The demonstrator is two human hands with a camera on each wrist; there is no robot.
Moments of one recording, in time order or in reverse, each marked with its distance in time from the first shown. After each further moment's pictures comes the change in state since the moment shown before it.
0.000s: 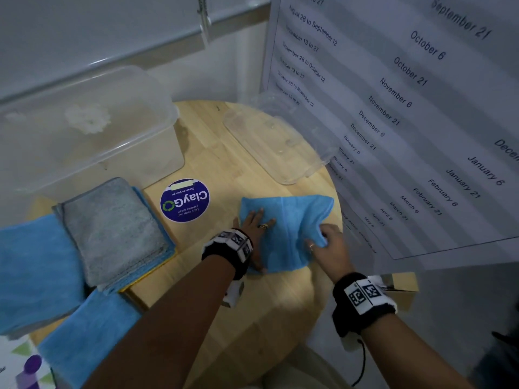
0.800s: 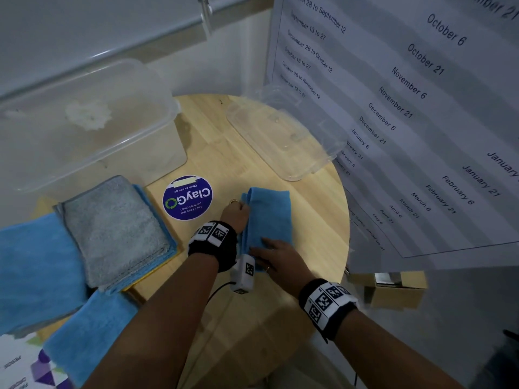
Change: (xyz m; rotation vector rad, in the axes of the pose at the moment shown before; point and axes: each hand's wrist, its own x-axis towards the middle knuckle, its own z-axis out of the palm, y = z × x) left_hand 0.010 -0.035 -0.017 -0.960 0.408 -0.342; right_hand -0.018 -0.016 0.073 -0.428 -0.432 -0.629
